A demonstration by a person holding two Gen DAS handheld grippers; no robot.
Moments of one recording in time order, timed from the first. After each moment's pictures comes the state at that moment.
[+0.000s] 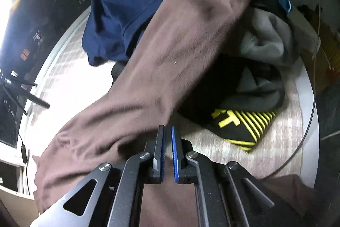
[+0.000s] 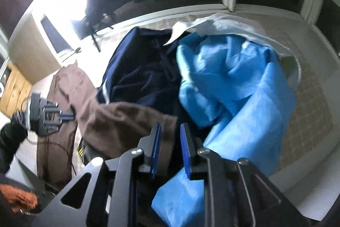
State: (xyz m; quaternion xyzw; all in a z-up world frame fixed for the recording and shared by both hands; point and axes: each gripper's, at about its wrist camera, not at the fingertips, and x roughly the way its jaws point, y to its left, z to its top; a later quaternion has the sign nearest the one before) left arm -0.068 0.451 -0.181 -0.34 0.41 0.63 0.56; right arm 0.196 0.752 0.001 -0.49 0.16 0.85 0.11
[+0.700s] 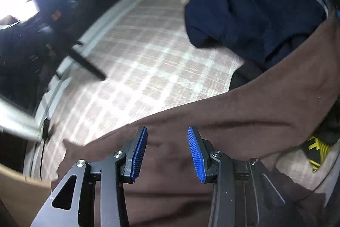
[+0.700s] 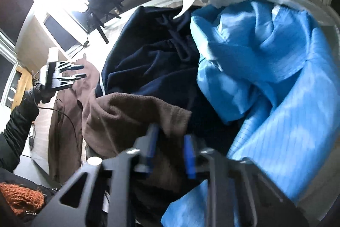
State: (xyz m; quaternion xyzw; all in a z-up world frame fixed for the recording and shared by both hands) left arm -0.229 0.459 -0.197 -0.40 0.40 0.69 0.45; right arm 0.187 0.761 -0.049 -0.49 0.23 0.84 0.06
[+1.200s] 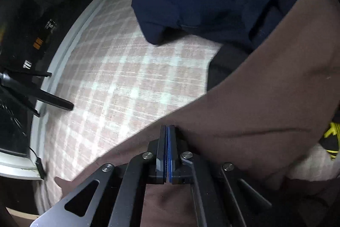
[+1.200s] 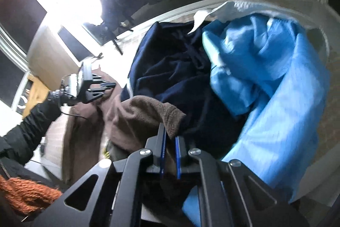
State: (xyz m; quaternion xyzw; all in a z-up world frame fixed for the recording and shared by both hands) left arm -0.195 0.481 -0.213 -0.35 0.45 0.66 0.49; right arm 0.210 0.743 -0.019 -0.45 0.26 0.86 0.05
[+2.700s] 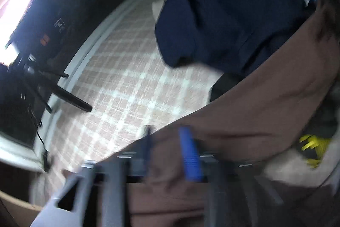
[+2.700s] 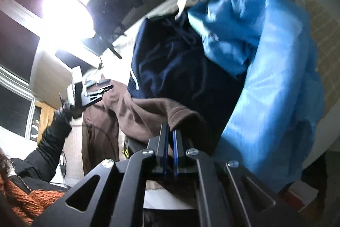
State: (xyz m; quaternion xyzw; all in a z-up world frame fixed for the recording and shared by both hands) left arm -0.208 0.478 -0.186 -0.34 0.44 0.68 0.48; right arm 0.245 0.728 -0.026 -0.45 0.36 0.82 0.08
